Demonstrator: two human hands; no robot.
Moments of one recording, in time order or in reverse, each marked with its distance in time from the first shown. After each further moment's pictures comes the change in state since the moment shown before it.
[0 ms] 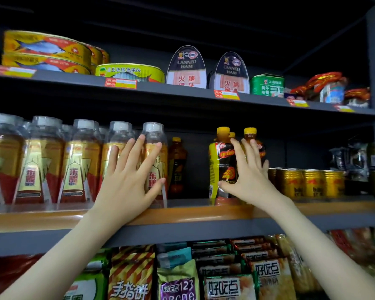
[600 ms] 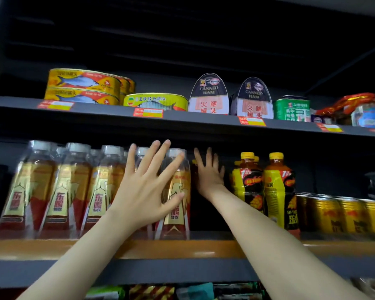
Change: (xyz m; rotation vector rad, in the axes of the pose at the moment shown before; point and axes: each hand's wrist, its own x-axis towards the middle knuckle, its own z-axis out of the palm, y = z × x) left_hand 0.035 -0.024 -0.014 0.178 0.080 0.164; right_hand 0.127 -0.095 0.092 -0.063 -0.116 0.018
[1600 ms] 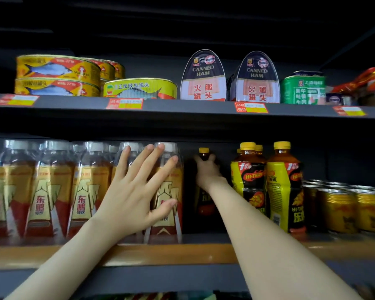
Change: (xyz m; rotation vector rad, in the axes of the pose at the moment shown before) left_hand -0.004 0.002 0.013 -0.004 0.024 0.099; right_hand 0.015 0.013 0.012 0.188 -0.185 0.069
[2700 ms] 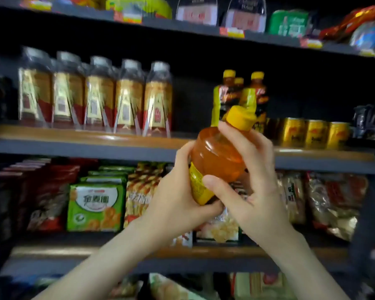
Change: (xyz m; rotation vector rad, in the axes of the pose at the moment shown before) left_hand -0.082 0.191 -0.123 -1.204 -0.084 -0.477; right_hand -0.351 0.059 -0.059 0.660 0.313 -0.648
